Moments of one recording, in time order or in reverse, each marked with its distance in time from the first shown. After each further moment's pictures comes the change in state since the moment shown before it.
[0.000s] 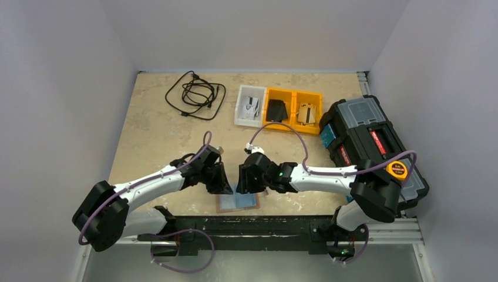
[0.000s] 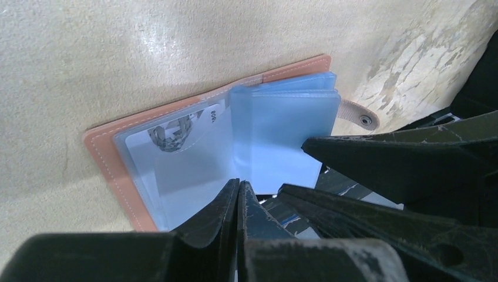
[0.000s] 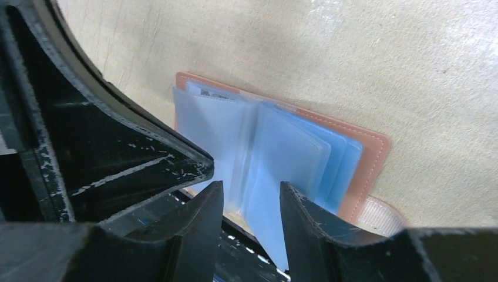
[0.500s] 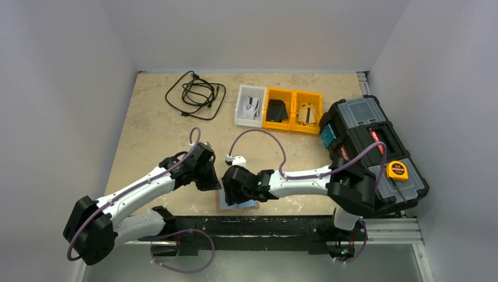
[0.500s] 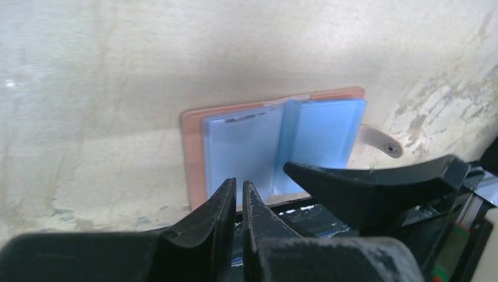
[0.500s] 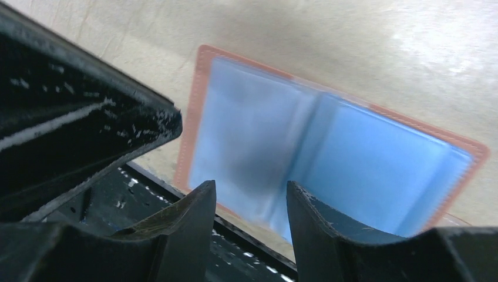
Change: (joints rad) left arm 0.014 -0.112 0.072 -0.229 -0.200 -0.003; right arm 0.146 0.174 0.153 -0.079 0.131 -0.021
